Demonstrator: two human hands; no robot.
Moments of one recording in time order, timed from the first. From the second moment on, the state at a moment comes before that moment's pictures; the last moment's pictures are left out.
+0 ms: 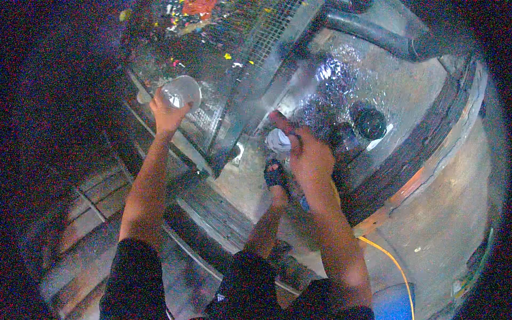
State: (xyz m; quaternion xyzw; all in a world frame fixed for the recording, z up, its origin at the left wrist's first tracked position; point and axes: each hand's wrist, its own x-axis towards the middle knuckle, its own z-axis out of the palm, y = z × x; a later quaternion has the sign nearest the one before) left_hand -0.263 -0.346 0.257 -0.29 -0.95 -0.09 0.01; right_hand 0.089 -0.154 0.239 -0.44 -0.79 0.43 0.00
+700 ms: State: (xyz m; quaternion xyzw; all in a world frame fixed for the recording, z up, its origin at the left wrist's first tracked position) left_hand -0.215 -0.273 0.356 -0.30 -0.95 0.05 -0.03; right_hand 0.283 -0.105 0.494 -0.50 -0.75 0.42 0.04
